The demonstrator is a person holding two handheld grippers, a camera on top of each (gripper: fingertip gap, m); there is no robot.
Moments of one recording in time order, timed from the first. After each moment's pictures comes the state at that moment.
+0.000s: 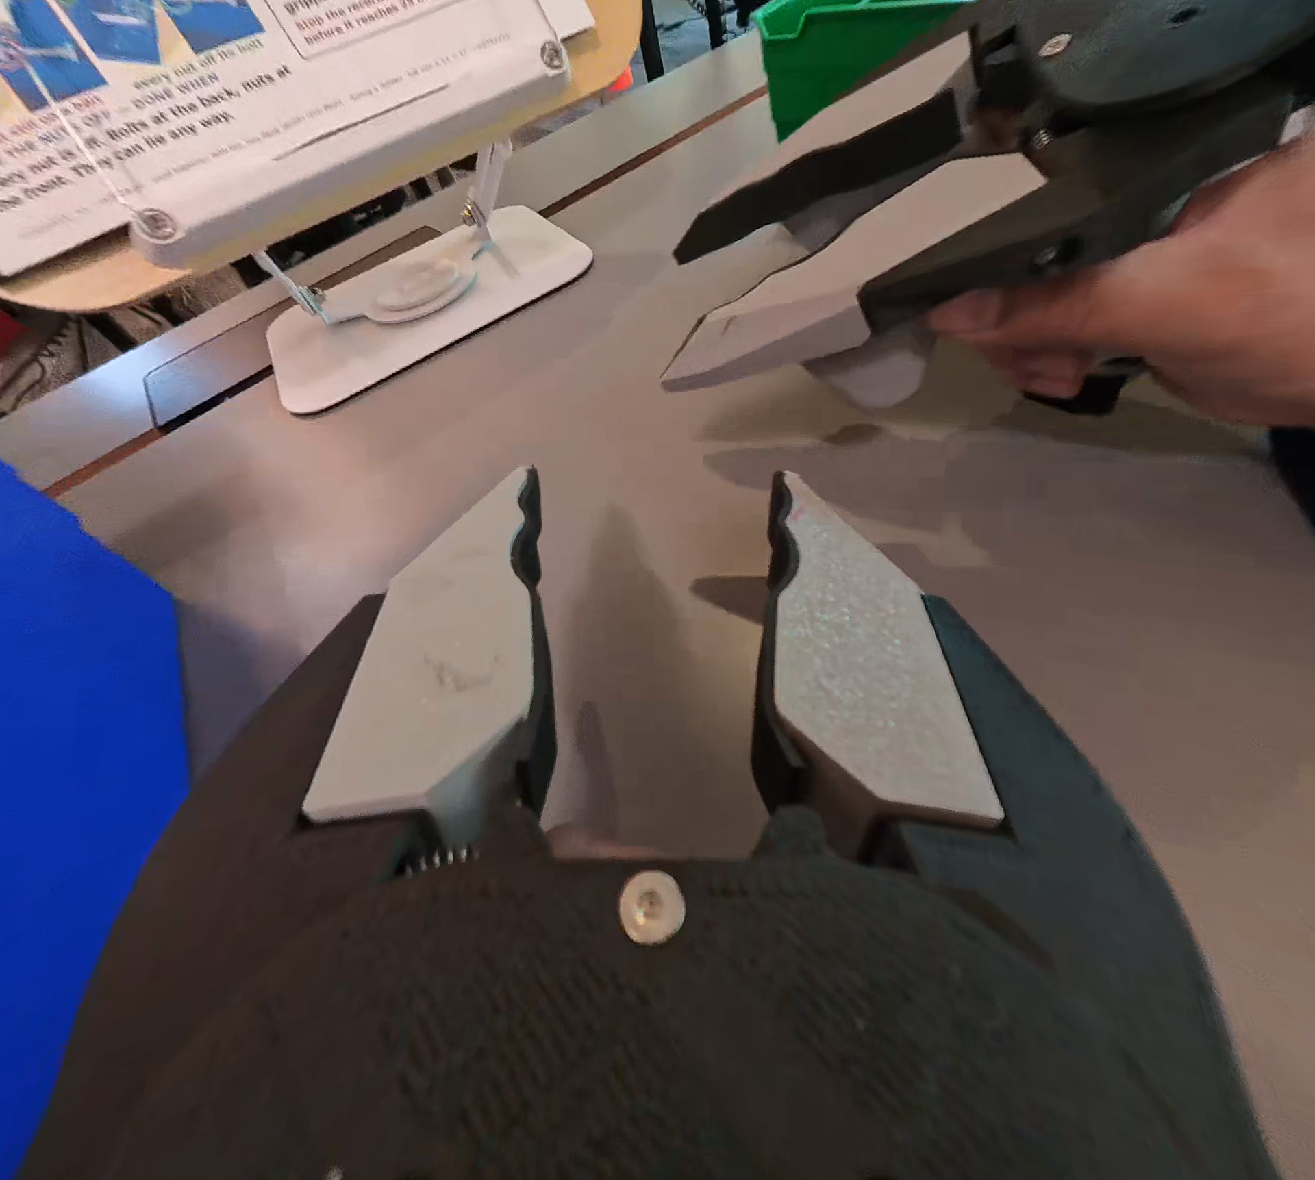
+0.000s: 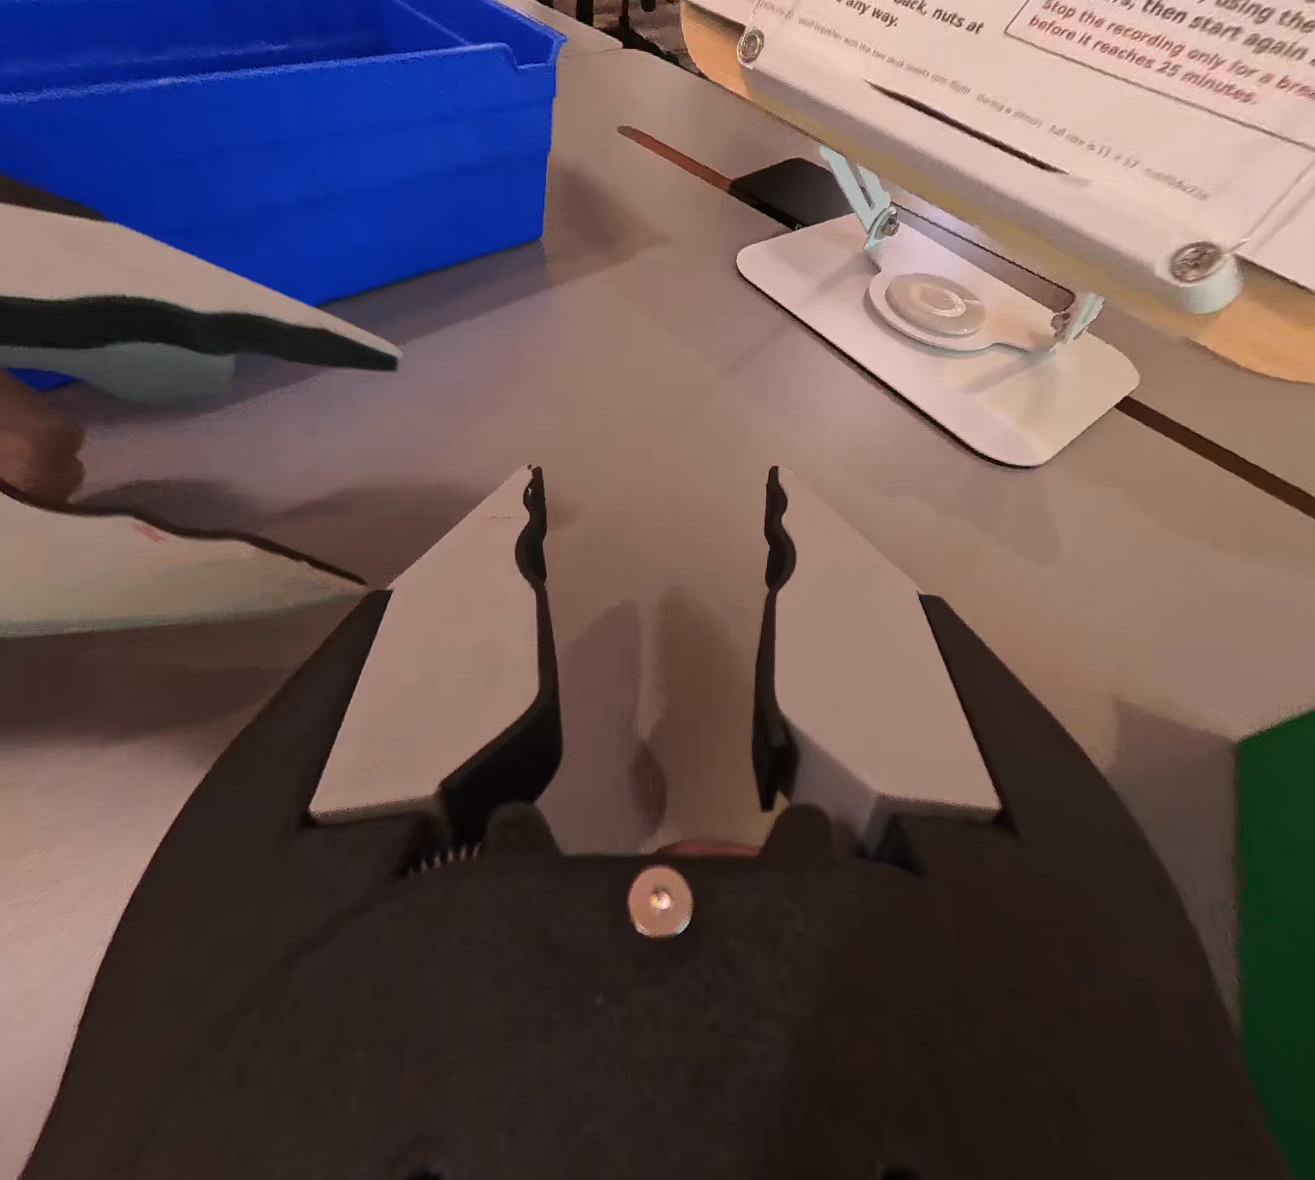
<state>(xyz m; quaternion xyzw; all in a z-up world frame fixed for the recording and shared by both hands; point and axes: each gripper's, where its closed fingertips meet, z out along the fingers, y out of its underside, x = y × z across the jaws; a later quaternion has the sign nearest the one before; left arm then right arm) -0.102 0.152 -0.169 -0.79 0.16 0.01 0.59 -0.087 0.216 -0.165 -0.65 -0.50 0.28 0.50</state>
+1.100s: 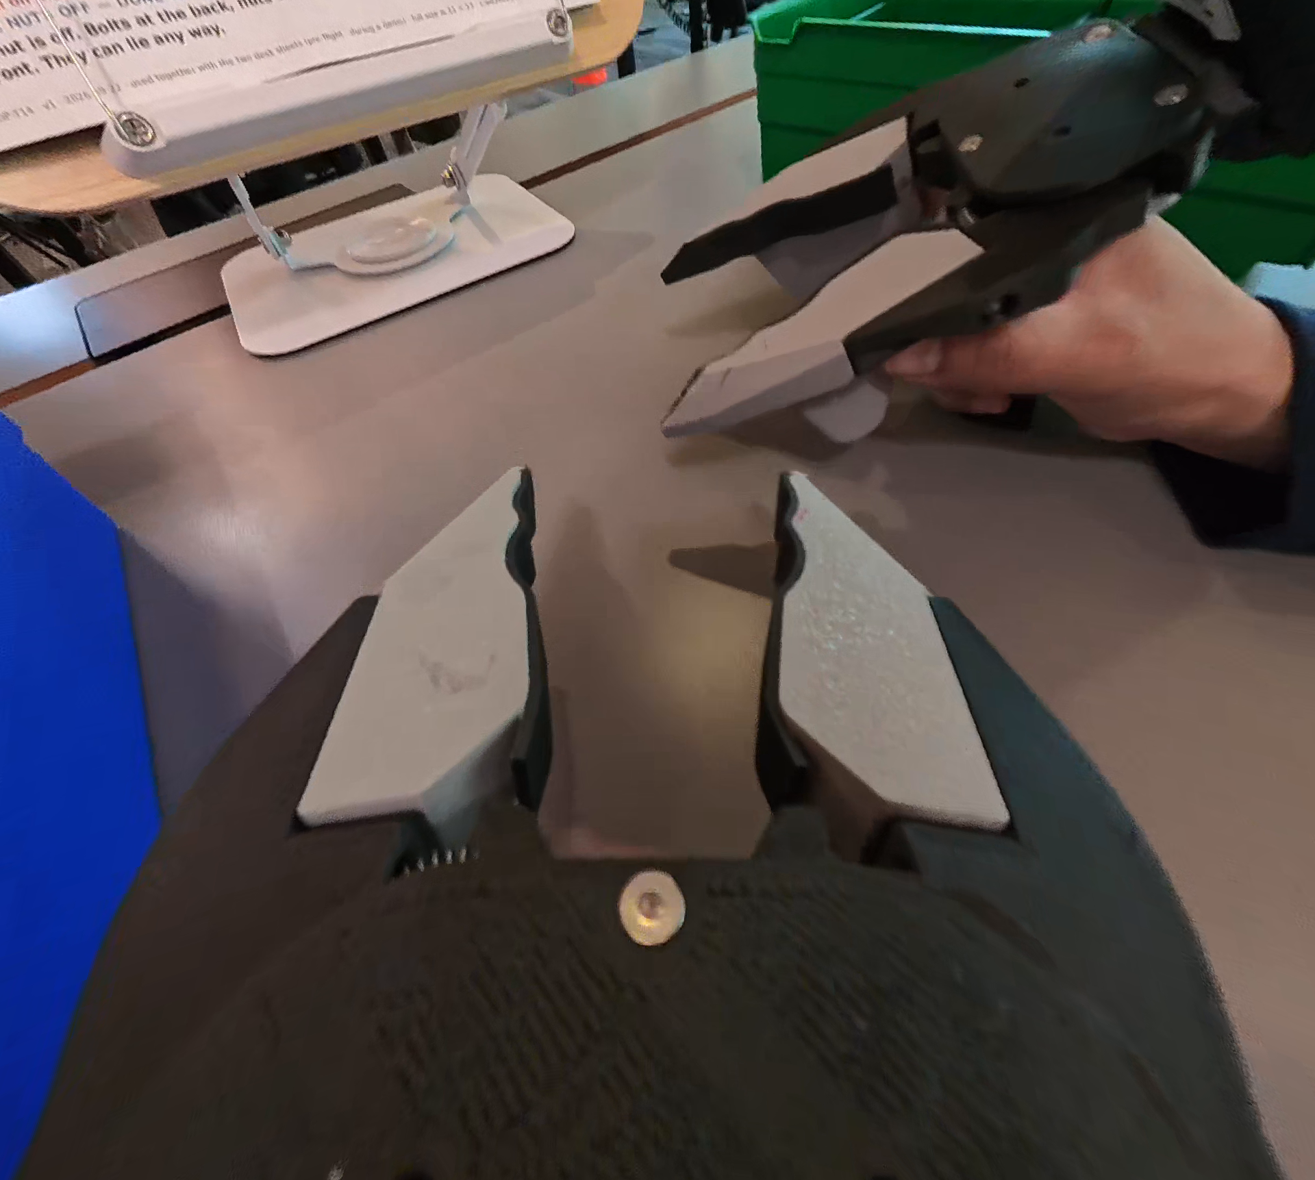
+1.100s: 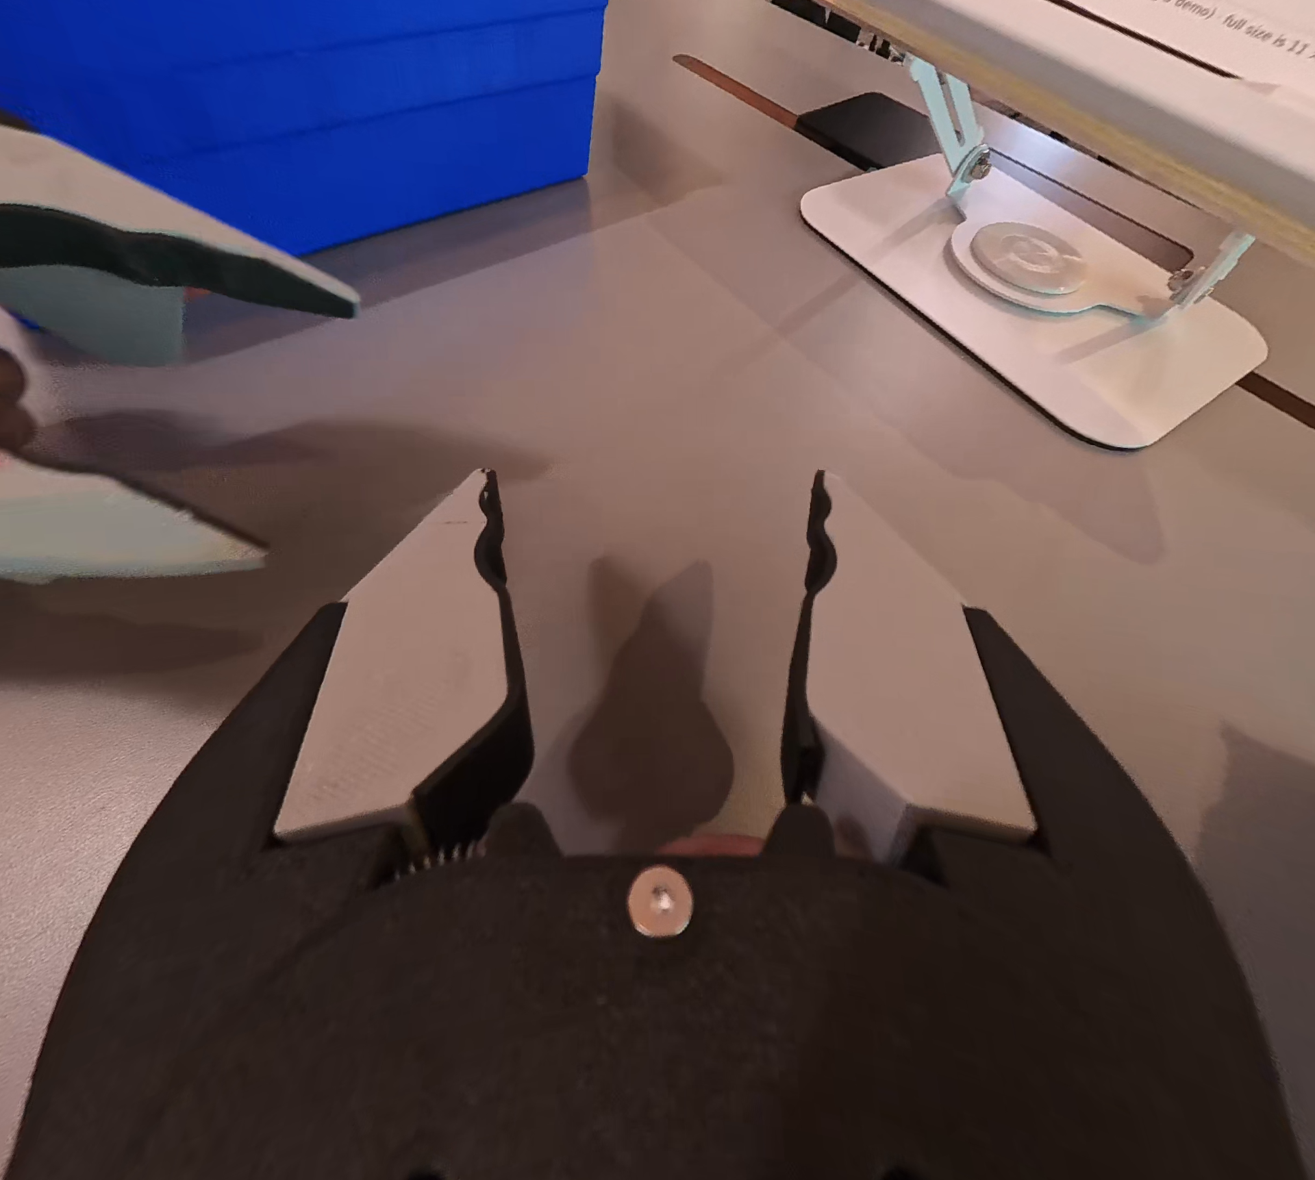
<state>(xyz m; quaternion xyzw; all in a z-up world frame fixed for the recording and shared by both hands) -0.107 0.129 -0.173 -0.80 0.14 -0.04 0.58 -0.094 0.206 -0.189 -0.66 -0.53 0.29 0.46</state>
